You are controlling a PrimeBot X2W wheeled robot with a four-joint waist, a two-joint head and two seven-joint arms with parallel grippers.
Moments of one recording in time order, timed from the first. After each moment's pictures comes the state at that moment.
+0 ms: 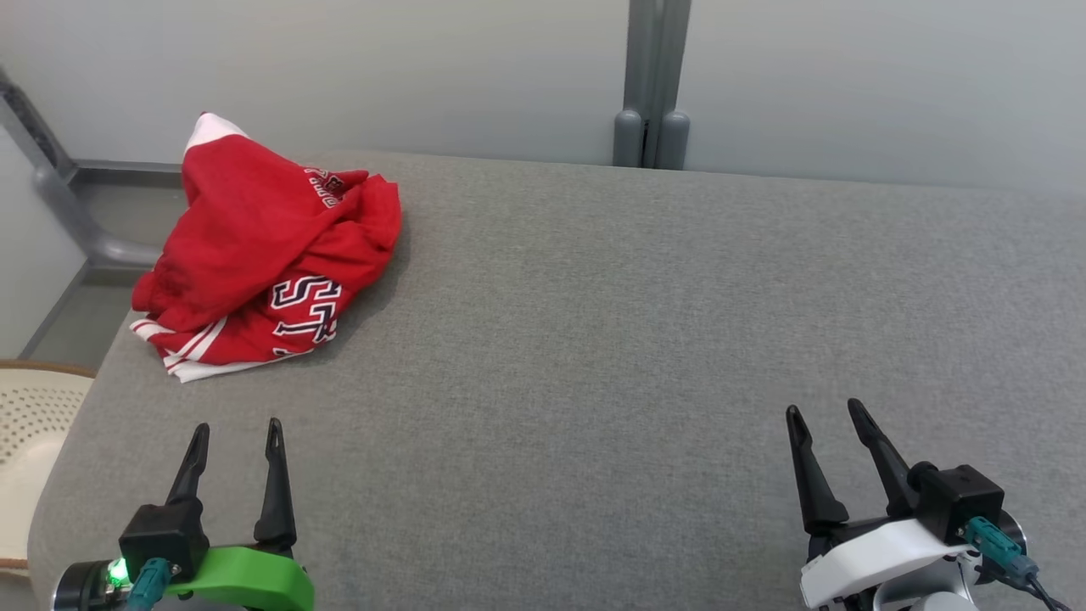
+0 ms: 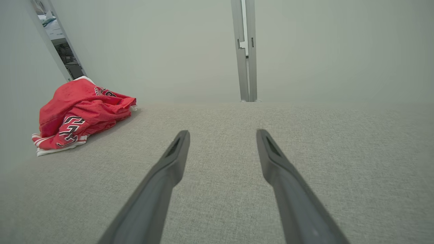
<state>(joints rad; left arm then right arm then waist) 0.02 0.13 -0.03 0.16 -0.18 0.00 -0.20 0.02 -0.09 0.11 0.17 0.24 0.13 -0.26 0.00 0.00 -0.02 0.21</state>
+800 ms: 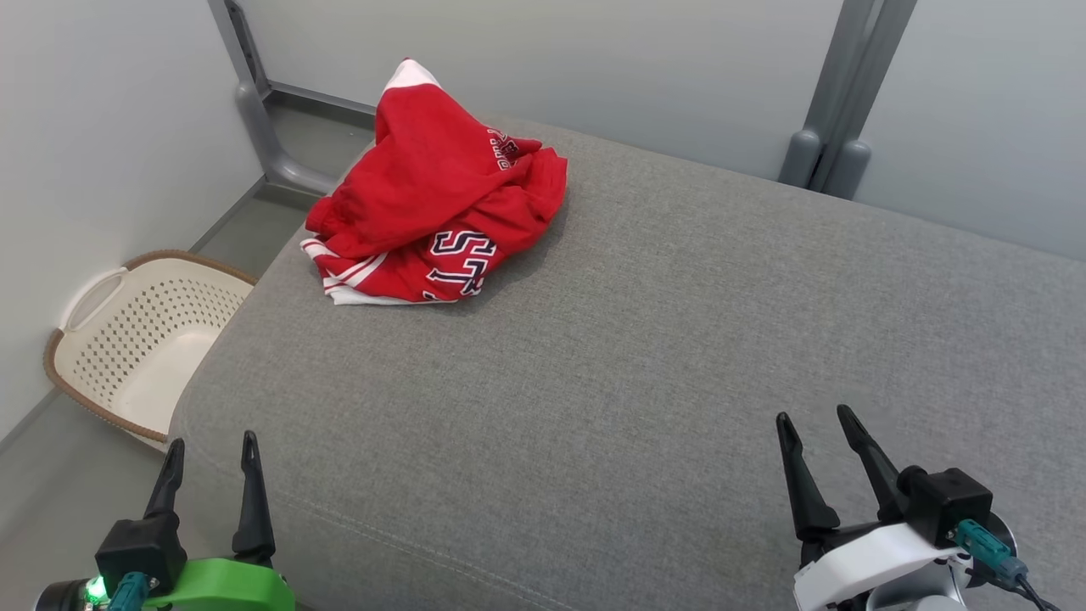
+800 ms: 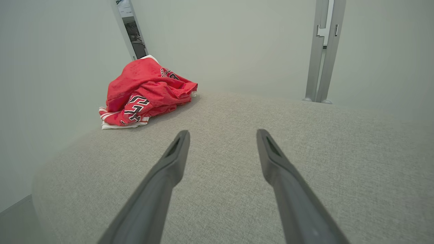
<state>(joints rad) 0.03 0.16 -0.02 0.19 -0.21 0.01 -0.23 0.02 -0.09 0.12 0.19 0.24 0.13 -0.26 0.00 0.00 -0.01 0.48</state>
